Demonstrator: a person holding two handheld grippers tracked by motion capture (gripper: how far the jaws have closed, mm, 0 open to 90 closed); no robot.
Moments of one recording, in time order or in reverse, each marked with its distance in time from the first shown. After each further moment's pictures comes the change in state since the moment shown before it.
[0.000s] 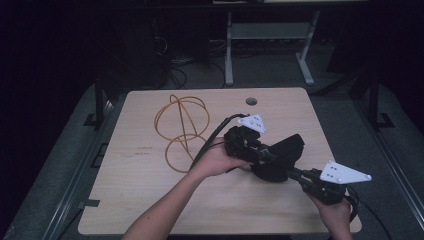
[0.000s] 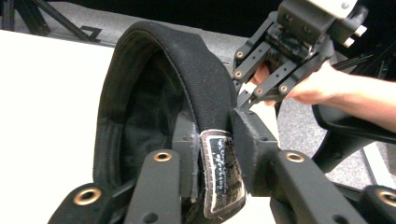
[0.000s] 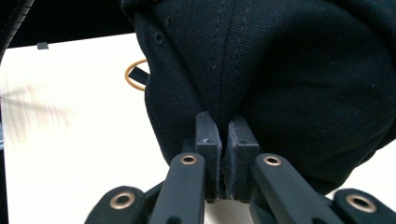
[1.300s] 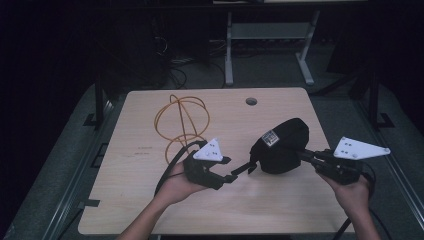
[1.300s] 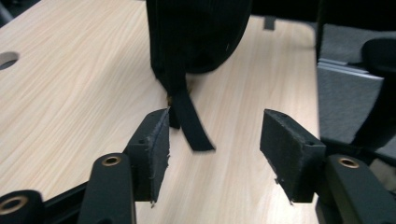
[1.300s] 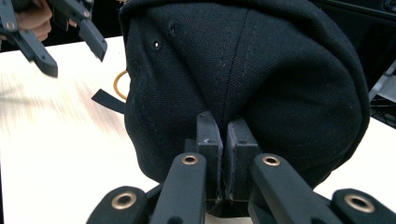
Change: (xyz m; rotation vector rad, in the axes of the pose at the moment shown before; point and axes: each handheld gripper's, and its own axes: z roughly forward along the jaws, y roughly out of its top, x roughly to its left) left arm -0.031 -0.096 -0.049 0.010 0.224 0.002; right arm -0.035 0.052 -0.018 0.046 0.004 -0.031
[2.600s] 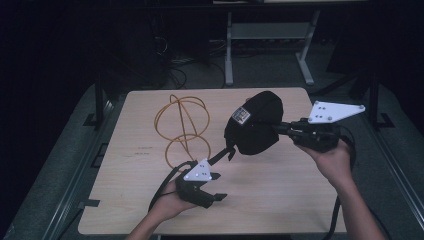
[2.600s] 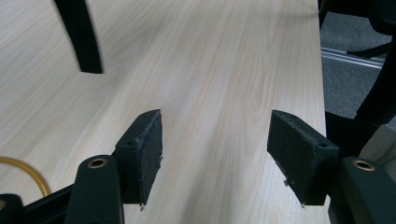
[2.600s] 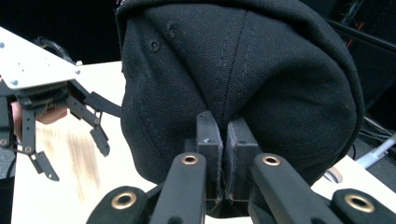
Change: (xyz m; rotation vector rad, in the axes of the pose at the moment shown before) left arm -0.011 -0.058 0.012 0.012 -0.015 -0.013; right arm 0.002 0.098 0.040 0.001 0.107 -0.103
